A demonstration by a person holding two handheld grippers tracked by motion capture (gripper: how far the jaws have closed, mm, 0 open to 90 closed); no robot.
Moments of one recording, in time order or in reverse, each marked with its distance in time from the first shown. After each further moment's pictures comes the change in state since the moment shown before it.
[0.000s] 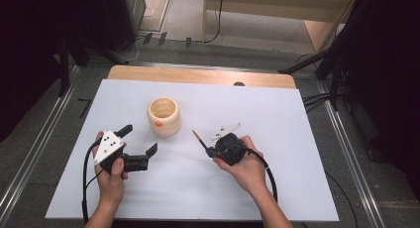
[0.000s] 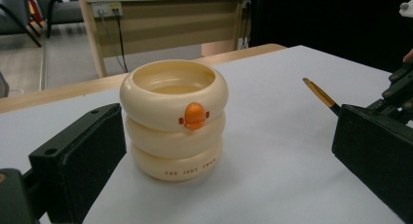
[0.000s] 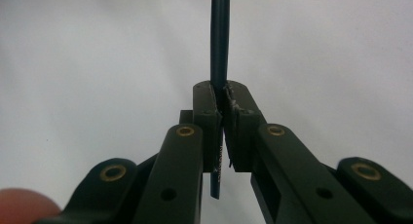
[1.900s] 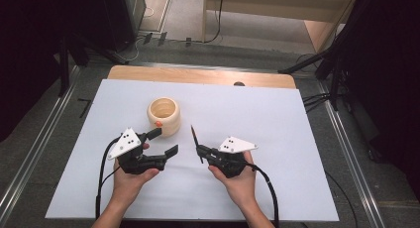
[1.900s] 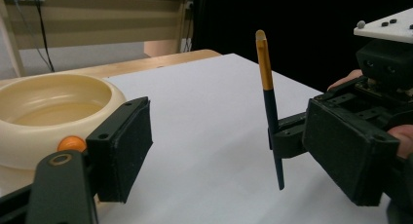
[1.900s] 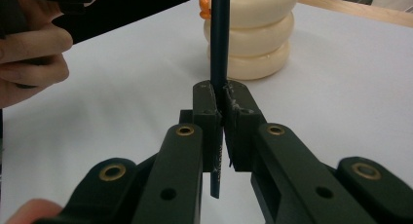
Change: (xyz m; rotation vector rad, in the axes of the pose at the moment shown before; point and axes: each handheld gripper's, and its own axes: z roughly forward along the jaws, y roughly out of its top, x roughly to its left) left arm -0.034 0.015 0.017 0.011 -0.232 -0.094; right arm 0.027 -0.026 0.001 -0.483 0.073 0.048
